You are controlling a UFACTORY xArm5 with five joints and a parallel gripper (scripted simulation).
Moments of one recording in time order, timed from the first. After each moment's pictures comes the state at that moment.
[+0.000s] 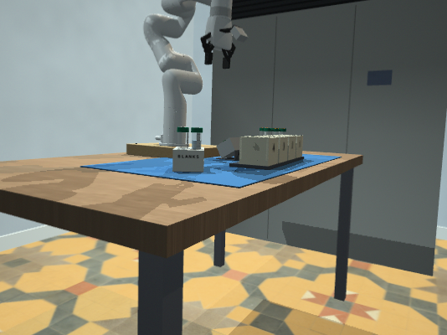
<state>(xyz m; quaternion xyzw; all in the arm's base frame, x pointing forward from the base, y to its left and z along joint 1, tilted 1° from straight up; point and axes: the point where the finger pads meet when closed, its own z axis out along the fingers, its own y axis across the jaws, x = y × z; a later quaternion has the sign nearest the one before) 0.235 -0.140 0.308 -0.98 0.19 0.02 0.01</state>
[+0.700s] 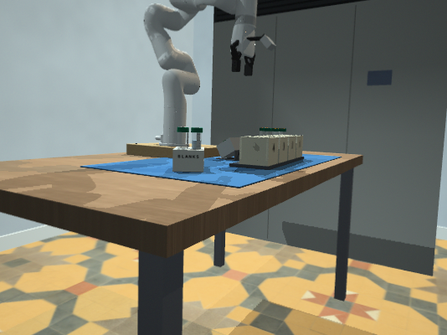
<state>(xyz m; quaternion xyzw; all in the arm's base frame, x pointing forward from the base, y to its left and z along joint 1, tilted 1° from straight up) 0.315 -0.098 0.289 -1.00 0.10 0.01 0.00</state>
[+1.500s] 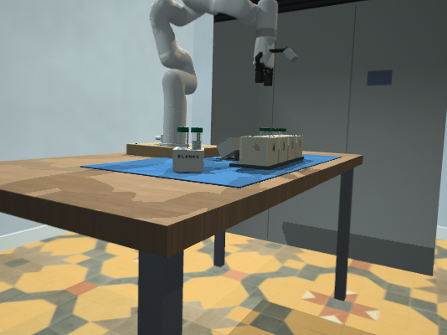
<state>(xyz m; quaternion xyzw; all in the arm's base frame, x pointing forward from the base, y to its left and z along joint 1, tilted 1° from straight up) 0.382 -0.038 0.259 -1.00 0.05 0.00 0.00</state>
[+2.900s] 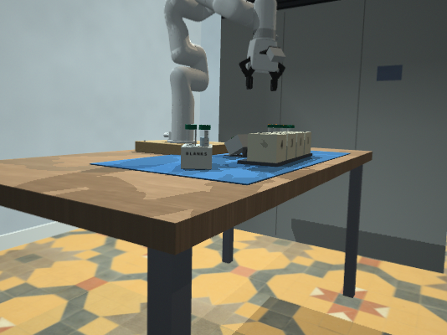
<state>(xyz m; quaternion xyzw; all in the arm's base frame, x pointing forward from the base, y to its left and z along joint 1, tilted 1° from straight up) 0.376 -0.153 0.214 -0.92 0.40 0.00 0.00</state>
